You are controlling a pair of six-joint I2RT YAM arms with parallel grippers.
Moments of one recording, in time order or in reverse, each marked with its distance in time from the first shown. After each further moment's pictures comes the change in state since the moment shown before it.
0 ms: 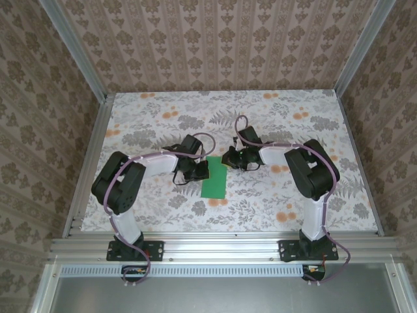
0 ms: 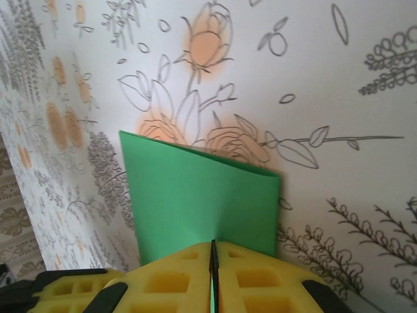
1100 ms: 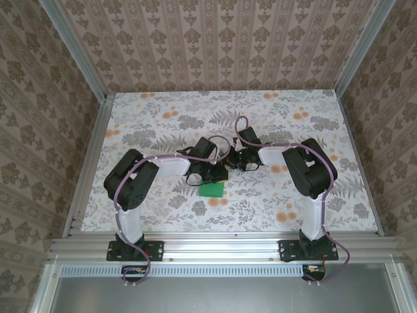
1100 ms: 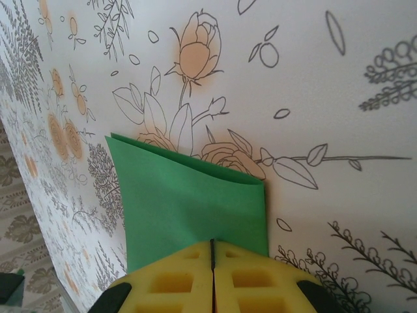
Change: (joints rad) left arm -0.117 0.094 0.043 0.217 0.191 -0.151; right arm -0.001 0.022 -0.001 0.039 -0.003 0.046
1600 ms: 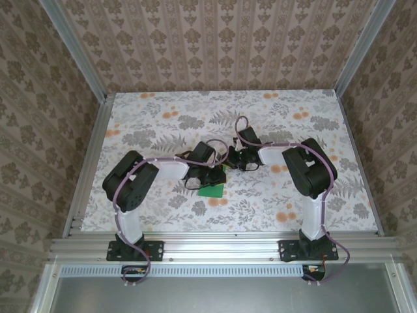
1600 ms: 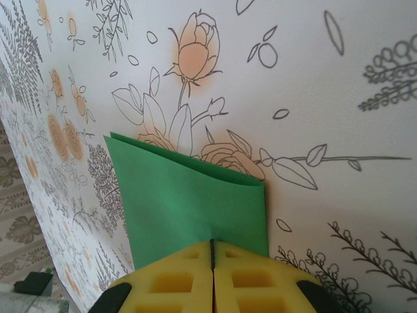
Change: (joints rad) left arm -0.014 -0.022 -0.074 0.056 -0.035 -0.011; right arm -0.001 0.003 0.003 -0.004 0.000 0.004
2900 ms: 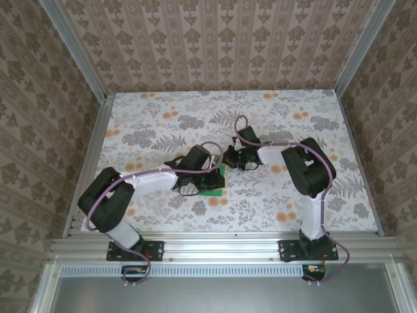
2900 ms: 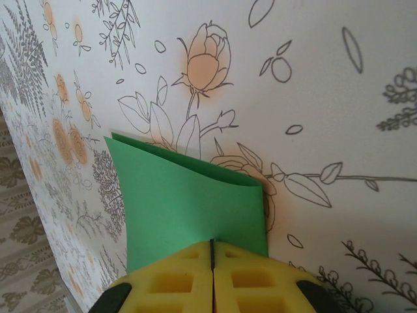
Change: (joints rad) left arm -0.043 -0.259 -0.118 -0.023 -0.003 -0.092; right arm -0.003 0.014 0.013 0.008 -0.005 0.003
